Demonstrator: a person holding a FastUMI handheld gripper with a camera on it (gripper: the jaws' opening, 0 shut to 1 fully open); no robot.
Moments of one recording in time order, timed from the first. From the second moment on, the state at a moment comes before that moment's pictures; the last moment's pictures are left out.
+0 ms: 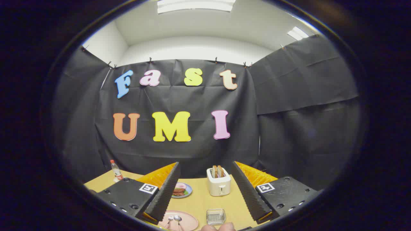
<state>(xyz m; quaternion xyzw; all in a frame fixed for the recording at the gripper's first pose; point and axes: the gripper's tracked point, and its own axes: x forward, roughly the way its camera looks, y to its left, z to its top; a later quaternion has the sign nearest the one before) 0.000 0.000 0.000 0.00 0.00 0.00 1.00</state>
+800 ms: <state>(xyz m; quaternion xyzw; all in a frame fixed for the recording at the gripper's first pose) -0.007 0.031 -0.035 -0.02 0.04 0.03 1.00</state>
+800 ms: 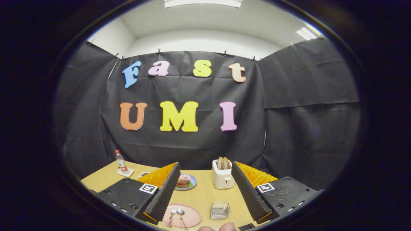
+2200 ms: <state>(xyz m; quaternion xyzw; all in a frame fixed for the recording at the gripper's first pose) -0.030 0.086 -0.401 -0.11 0.44 0.11 0.89</state>
